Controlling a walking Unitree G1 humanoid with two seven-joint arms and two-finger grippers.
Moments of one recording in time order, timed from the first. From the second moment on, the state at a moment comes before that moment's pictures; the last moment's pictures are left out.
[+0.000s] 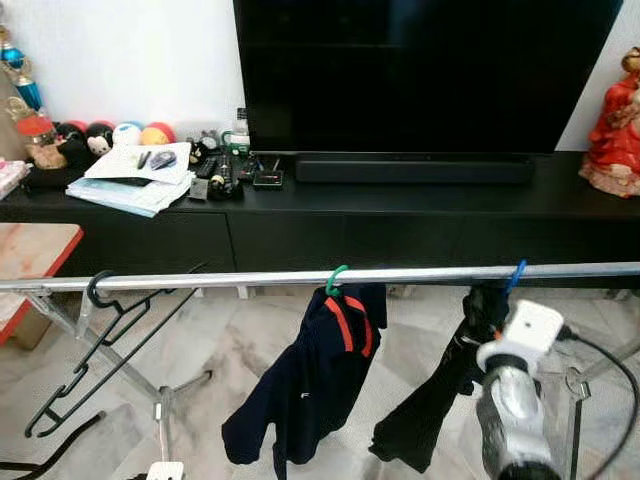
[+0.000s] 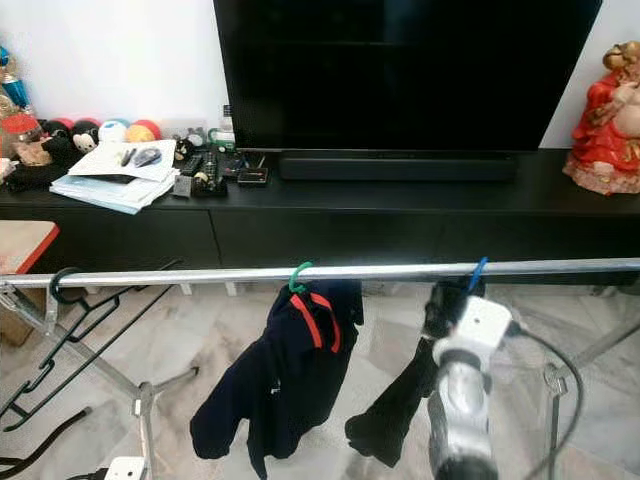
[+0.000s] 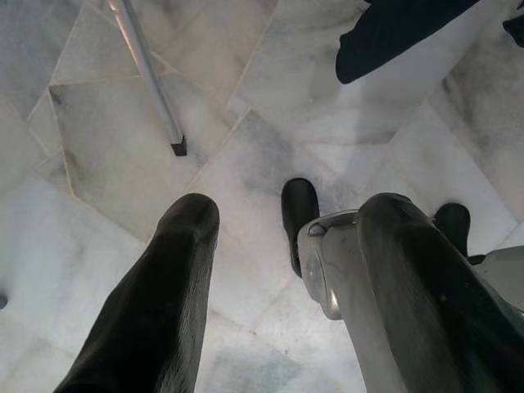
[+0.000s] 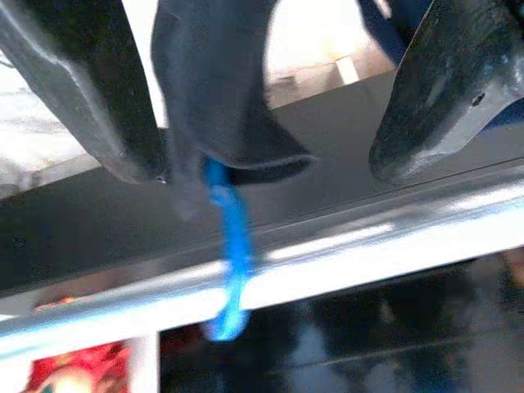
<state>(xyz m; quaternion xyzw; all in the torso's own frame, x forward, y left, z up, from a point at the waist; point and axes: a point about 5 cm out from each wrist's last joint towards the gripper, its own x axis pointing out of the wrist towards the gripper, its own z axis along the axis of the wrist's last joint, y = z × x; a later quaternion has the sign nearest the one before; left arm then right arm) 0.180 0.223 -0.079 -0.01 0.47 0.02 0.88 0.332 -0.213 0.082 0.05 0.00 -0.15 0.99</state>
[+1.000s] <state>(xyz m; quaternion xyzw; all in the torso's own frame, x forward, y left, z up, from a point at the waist) 0.181 0.222 -0.079 -0.01 0.47 0.02 0.88 0.340 -0.212 0.058 0.11 0.17 -0.20 0.96</state>
